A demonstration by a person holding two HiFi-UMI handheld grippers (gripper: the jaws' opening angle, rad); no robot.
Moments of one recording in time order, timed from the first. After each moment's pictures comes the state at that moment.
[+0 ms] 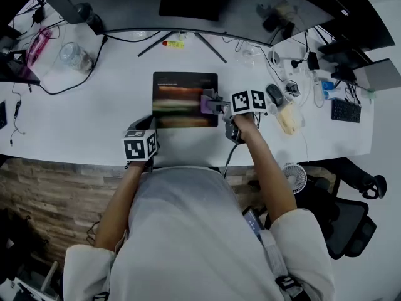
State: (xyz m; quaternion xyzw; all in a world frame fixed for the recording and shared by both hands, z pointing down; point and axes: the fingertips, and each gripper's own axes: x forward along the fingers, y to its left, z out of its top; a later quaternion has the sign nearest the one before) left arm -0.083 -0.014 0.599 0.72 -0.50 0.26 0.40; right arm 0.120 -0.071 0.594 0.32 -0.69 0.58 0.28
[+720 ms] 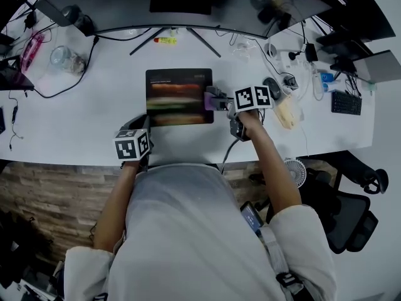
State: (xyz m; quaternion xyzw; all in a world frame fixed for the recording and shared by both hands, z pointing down) left arm -0.080 -0.015 0.600 0.72 -0.50 0.26 0.41; right arm 0.155 -0.070 0.595 0.33 -0.69 0.58 0.29
